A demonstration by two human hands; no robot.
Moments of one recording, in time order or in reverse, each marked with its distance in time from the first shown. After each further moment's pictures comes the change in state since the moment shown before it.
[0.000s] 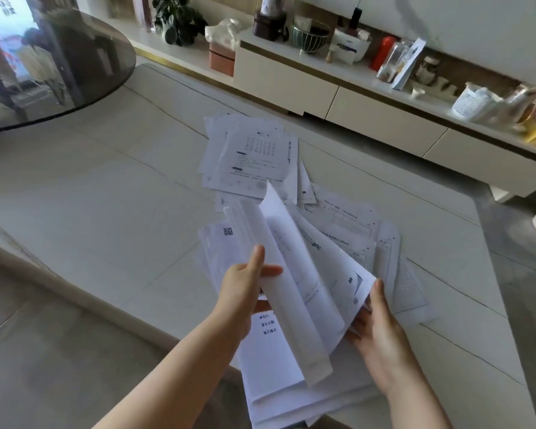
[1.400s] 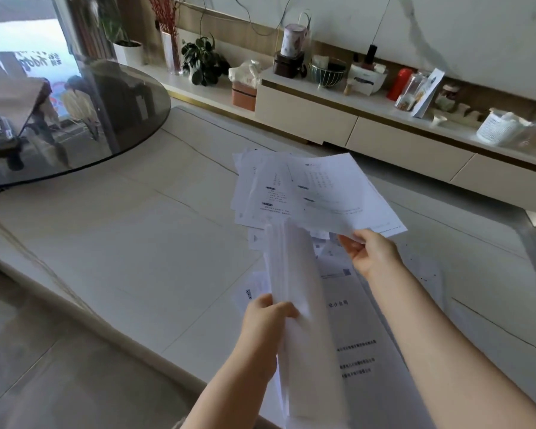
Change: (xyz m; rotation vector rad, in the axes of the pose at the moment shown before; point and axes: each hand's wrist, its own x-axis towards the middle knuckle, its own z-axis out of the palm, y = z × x) left_hand 0.016 0.018 -0.030 -0.003 0.043 -0.038; right_hand 0.136 -0.091 0.114 0.363 0.116 -0.020
